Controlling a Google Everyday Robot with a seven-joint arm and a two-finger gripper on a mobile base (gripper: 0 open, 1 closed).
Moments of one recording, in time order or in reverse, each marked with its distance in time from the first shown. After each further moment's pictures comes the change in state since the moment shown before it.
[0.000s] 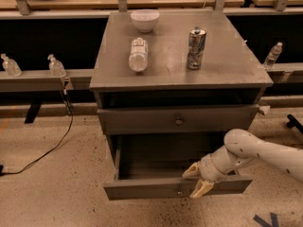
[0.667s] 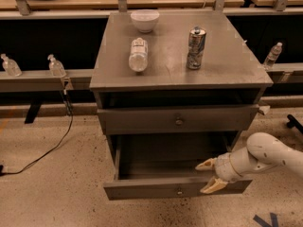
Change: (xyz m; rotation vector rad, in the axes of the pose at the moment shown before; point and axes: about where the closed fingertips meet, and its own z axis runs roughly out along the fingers) arm 0.024 0.000 -0.044 0.158 -0.031 0.081
